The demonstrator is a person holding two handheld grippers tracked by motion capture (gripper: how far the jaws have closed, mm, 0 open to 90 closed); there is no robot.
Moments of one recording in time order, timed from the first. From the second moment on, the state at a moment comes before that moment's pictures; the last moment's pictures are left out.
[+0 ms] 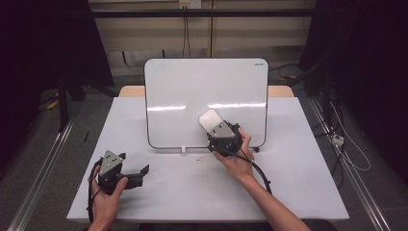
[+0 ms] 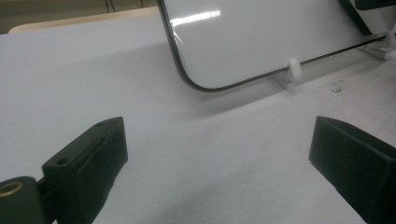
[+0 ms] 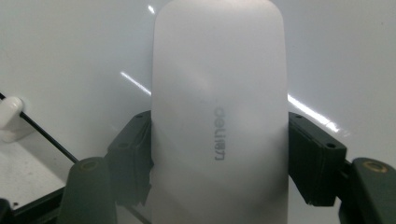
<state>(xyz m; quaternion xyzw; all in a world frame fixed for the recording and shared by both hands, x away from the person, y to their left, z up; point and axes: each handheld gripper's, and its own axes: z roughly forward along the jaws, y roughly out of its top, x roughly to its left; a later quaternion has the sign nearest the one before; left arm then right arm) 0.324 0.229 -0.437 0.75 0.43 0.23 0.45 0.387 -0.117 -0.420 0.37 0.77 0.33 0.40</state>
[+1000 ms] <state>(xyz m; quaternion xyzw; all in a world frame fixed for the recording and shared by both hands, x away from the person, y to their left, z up) 0.334 0.220 -0.439 0.76 0.42 0.23 0.45 0.372 -0.170 -0.383 0.40 0.74 0.40 0.36</state>
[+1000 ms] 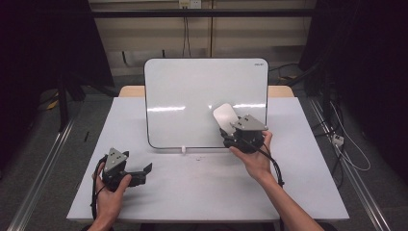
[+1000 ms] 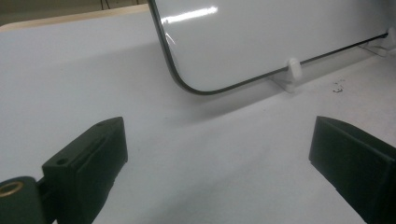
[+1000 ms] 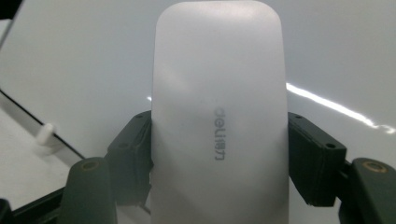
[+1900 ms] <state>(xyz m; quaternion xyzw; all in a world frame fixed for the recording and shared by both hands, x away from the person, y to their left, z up) 0.332 0.220 -0.438 0.76 0.42 0.23 0.45 0.356 -0.220 -0.391 0.44 0.73 0.36 0.38</state>
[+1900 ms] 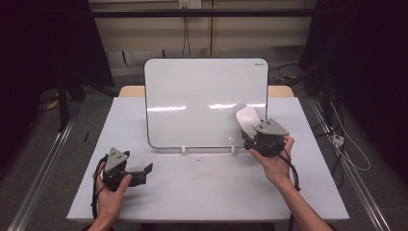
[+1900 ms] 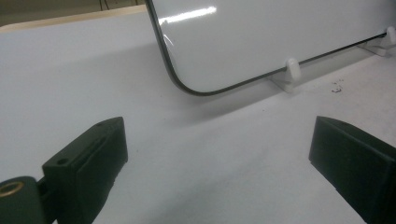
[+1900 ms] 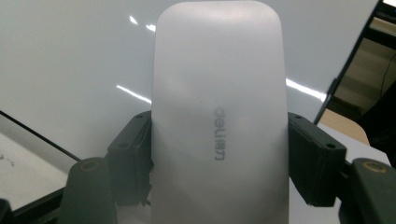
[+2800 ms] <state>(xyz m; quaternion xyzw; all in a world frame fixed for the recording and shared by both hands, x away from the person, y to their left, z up) 0.334 0.217 -0.438 0.76 0.41 0.23 0.45 0.362 -0.211 -0.411 0.43 0.74 0.32 0.42</state>
